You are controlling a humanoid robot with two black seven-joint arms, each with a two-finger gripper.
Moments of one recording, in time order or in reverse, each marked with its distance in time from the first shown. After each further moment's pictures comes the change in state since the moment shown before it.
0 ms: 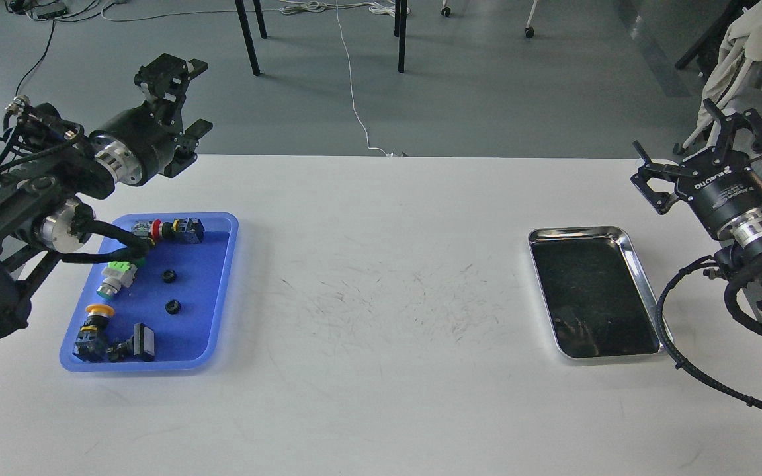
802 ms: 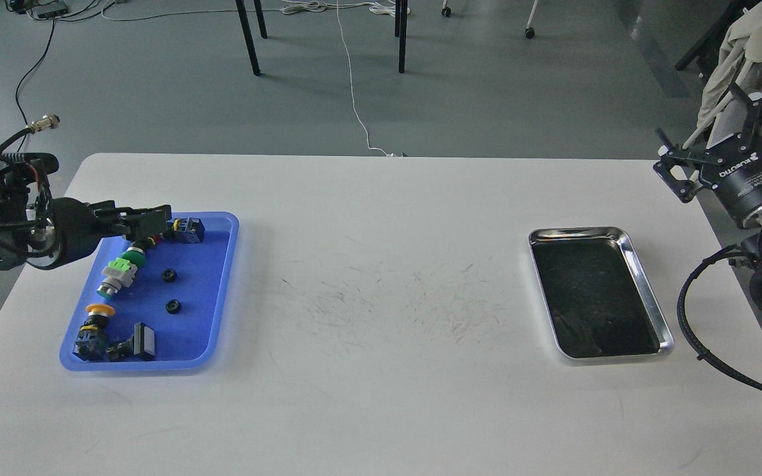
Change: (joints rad) left arm 0.024 0.317 0.375 -0.149 0.959 -0.141 0.019; right arm 0.016 -0.062 -0.003 0.003 0.001 0.007 -0.002
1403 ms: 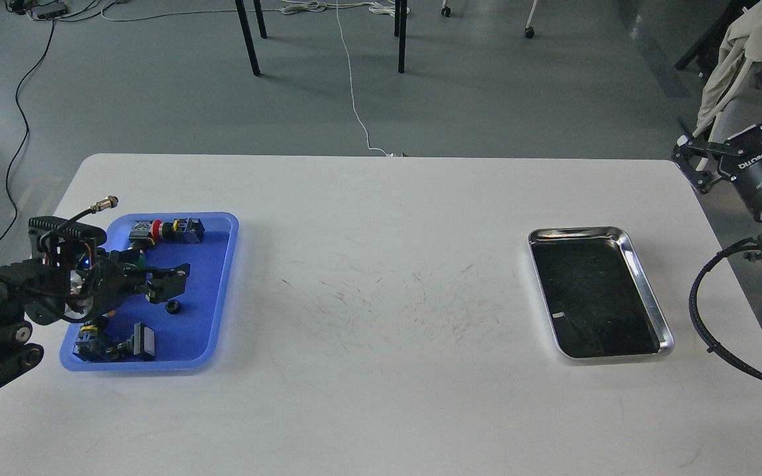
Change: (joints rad) left arm 0.086 -0.166 0.080 0.206 0.170 0.160 -0.104; right arm 0.003 -0.009 0.039 -0.007 -0.002 -0.005 0.012
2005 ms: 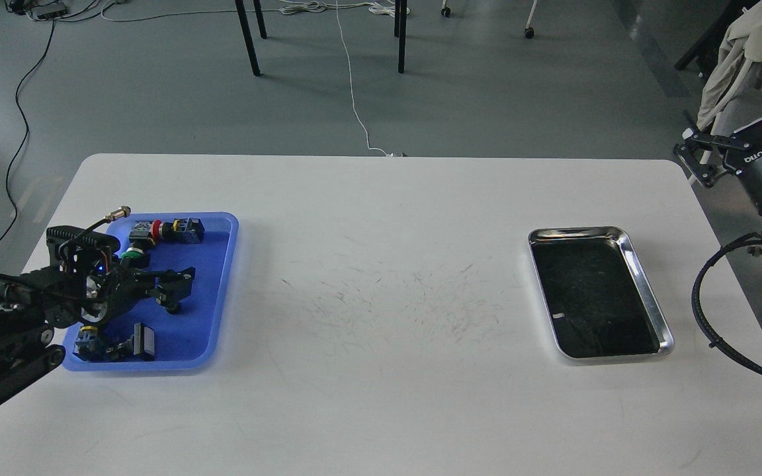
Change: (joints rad) left arm 0.002 -0.106 0.000 0.174 0.030 0.033 -0.059; right arm 0.009 -0.002 0.009 0.000 0.000 -0.002 0.004
